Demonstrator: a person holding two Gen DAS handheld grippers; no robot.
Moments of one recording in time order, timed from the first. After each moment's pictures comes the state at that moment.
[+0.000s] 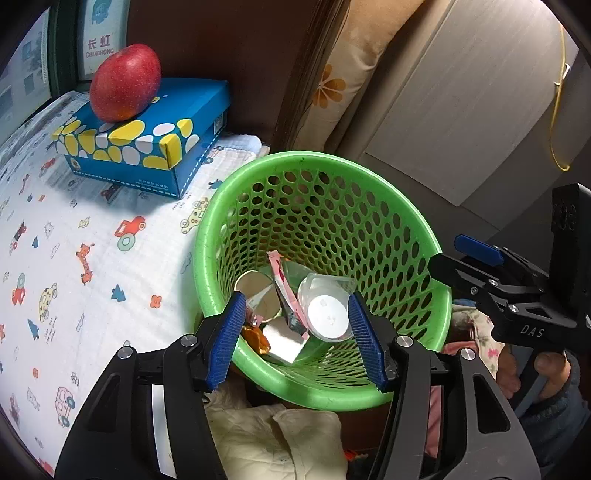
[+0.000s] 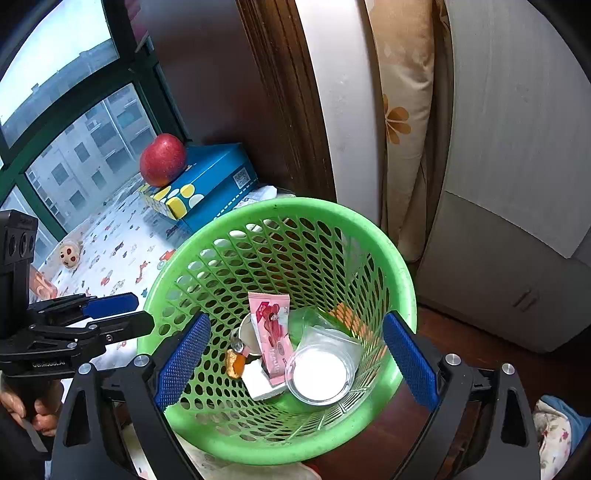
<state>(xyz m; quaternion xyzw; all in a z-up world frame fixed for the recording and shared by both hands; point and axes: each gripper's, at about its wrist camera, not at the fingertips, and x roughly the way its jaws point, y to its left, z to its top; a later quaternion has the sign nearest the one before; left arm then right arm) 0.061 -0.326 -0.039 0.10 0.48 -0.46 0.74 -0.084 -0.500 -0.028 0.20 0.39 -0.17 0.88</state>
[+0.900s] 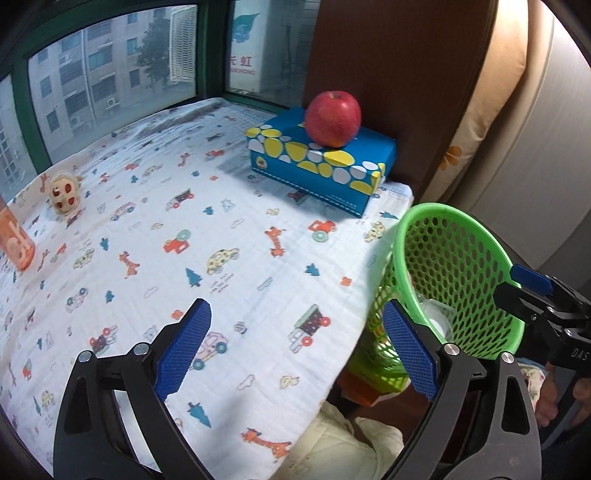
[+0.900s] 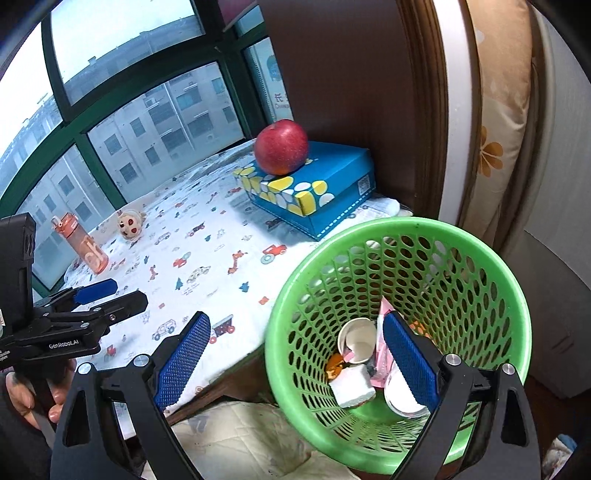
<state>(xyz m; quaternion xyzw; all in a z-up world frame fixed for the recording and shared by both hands) 0.088 -0.175 -0.011 0.06 0.43 -0.27 0.86 -0.027 -0.395 0.001 0.16 0.38 -0.05 0.91</state>
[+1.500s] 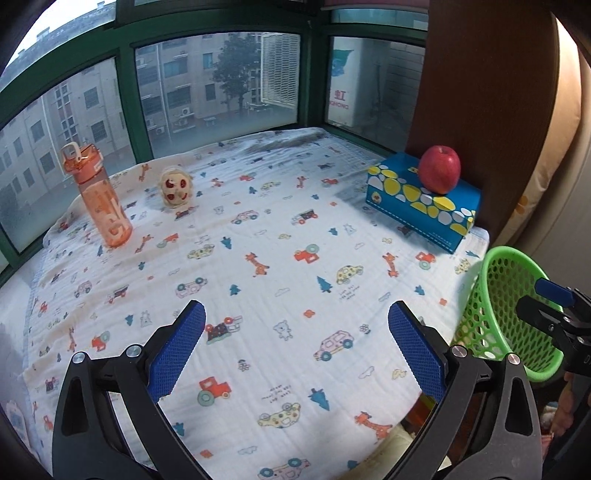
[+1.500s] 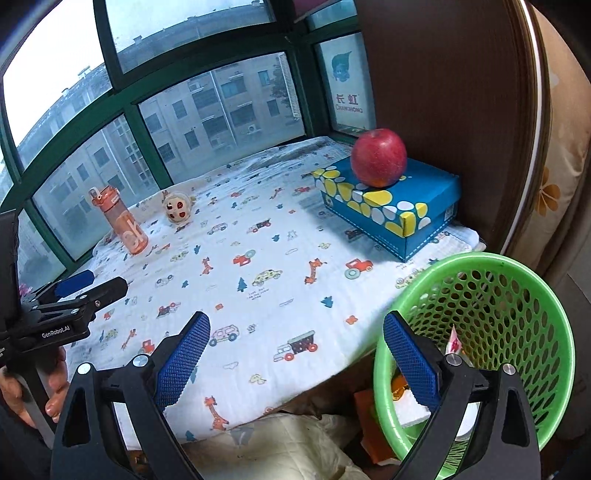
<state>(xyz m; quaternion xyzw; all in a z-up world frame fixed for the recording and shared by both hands) 0.085 -0.065 0.016 0.03 0.38 -0.13 0.92 0.017 -0.313 0.018 0.12 0.37 0.03 0.92</state>
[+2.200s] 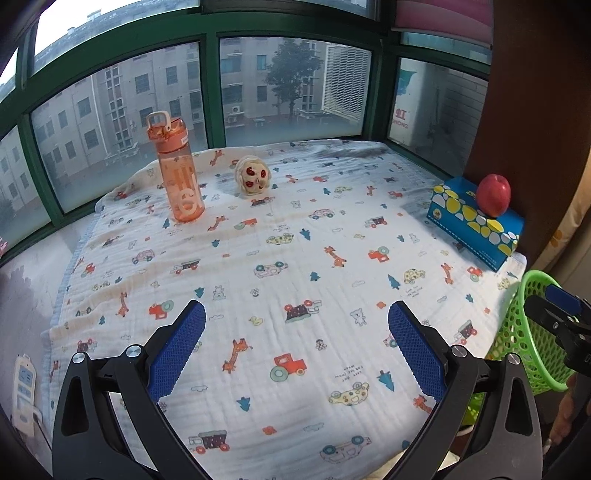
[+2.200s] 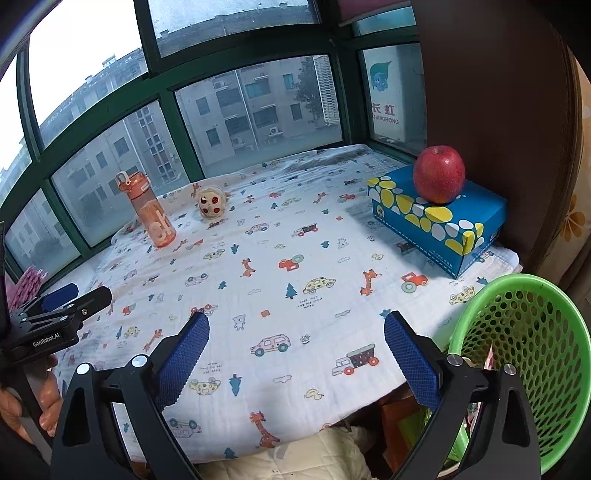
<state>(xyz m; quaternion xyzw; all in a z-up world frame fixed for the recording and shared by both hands) 0.062 0.019 0.019 -0.01 0.37 -0.04 0.93 0.030 -0.246 0.023 0.09 0.35 0.06 0.93</state>
